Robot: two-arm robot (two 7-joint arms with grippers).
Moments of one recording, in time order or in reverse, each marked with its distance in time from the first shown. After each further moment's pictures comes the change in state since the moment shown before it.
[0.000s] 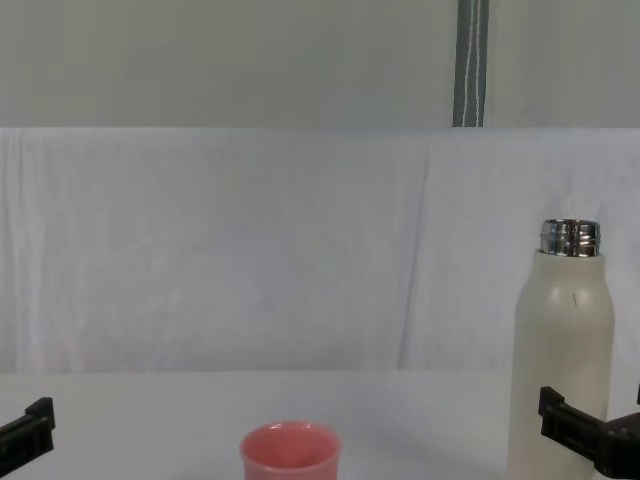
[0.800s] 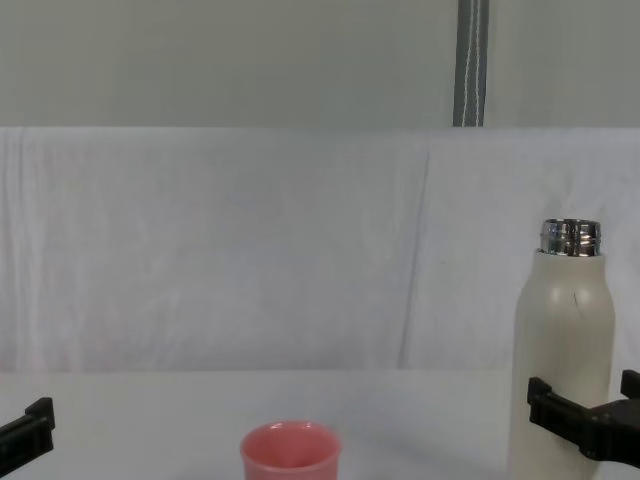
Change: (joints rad) left arm 0.000 0.000 0.000 0.000 0.000 0.000 0.000; right arm 0.083 -0.017 0.022 0.089 -0.008 0.002 0.040
